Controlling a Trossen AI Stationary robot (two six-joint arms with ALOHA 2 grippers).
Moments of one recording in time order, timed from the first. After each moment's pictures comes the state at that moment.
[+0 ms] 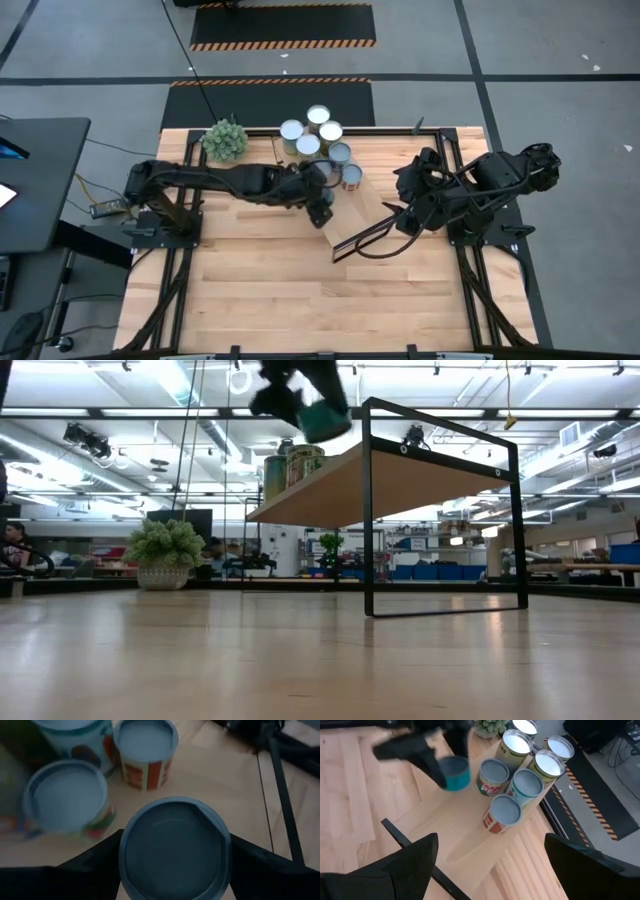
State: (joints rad) left arm -0.05 1.68 1.56 -0.72 -0.33 -0.54; right arm 0.45 1.46 1.91 -1.51 0.69 0.58
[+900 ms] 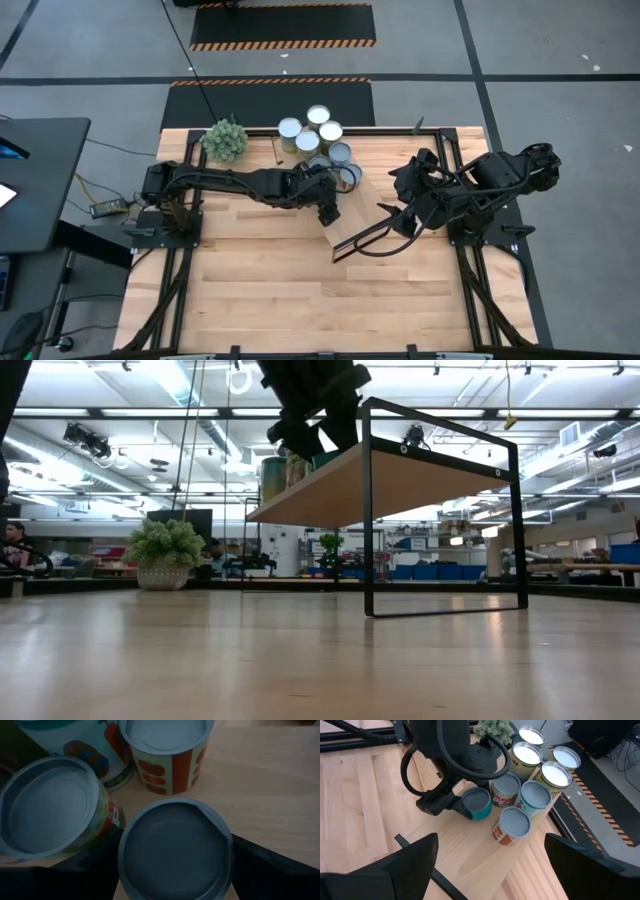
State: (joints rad) left arm -0.02 1.81 1.56 -0.67 -0.44 -0.42; right arm 0.45 1.46 1.91 -1.43 0.69 0.57
